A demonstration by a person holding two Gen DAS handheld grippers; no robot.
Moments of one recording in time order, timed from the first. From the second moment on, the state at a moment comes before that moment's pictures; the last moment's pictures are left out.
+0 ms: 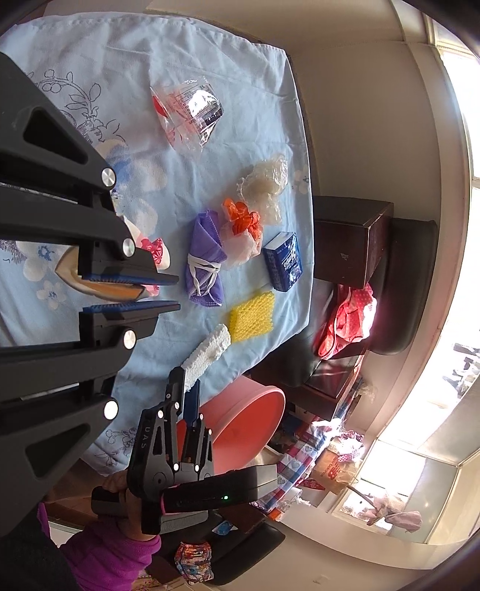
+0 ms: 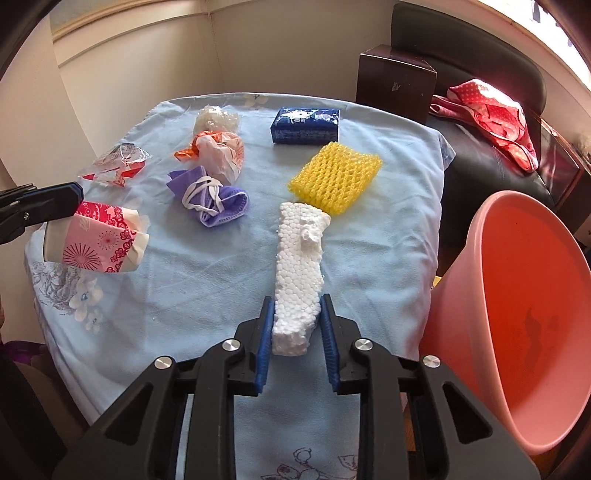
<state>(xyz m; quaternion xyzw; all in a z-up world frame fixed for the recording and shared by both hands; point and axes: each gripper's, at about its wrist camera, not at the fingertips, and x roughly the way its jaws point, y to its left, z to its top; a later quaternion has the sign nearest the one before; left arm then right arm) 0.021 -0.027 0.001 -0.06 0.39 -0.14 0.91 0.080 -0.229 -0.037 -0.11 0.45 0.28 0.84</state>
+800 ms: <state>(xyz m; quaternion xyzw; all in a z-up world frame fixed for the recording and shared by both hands) 0.060 -0.110 0.056 -0.04 0.31 -0.22 0.92 0.037 -0.307 0.015 0.05 0.36 0.19 0.91</state>
